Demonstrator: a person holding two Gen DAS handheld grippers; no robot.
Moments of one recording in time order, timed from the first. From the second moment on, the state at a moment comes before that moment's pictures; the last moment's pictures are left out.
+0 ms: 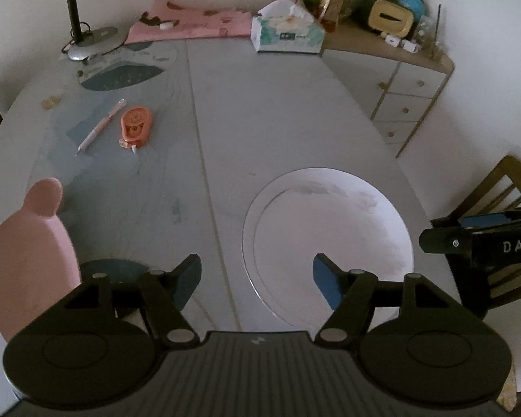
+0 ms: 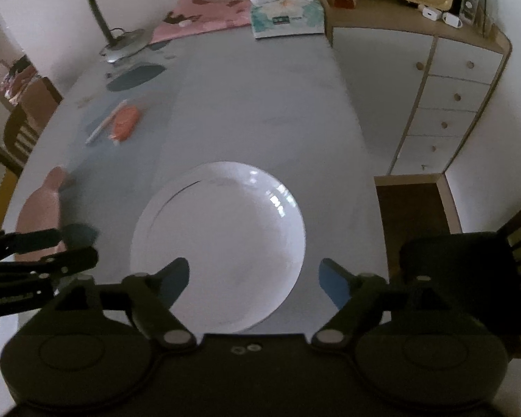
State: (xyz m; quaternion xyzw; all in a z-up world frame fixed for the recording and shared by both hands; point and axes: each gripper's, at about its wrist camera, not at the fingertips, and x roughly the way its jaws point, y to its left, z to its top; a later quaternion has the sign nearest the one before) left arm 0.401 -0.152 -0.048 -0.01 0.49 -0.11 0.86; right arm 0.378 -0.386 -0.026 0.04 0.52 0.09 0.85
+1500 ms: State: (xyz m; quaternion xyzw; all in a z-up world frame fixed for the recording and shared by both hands) left arm 0.452 -0.159 -0.134 -0.06 0.57 -0.09 0.81; right arm 0.422 -0.414 -0.112 0.10 0.59 0.09 0.80
